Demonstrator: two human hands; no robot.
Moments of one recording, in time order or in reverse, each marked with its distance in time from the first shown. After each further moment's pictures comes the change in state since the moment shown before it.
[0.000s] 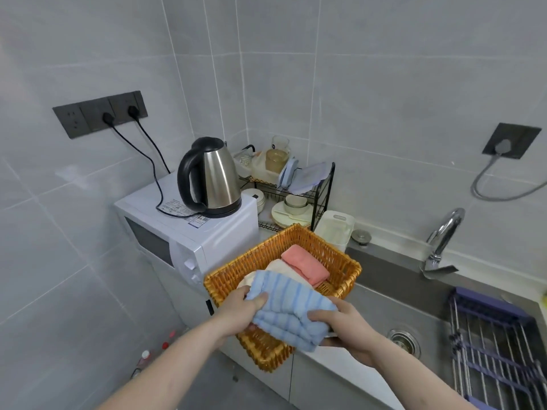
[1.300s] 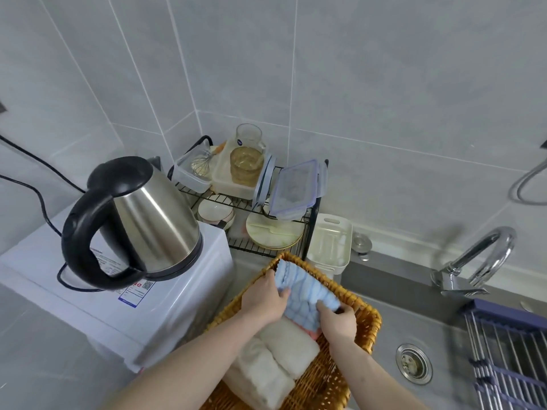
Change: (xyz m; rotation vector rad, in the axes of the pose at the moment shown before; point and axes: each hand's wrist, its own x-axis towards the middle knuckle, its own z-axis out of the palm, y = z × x) left_hand 0.301 0.055 0.049 0.817 -0.015 0.196; right_hand 0.276 -0.004 -0.030 0.168 0.858 0.222
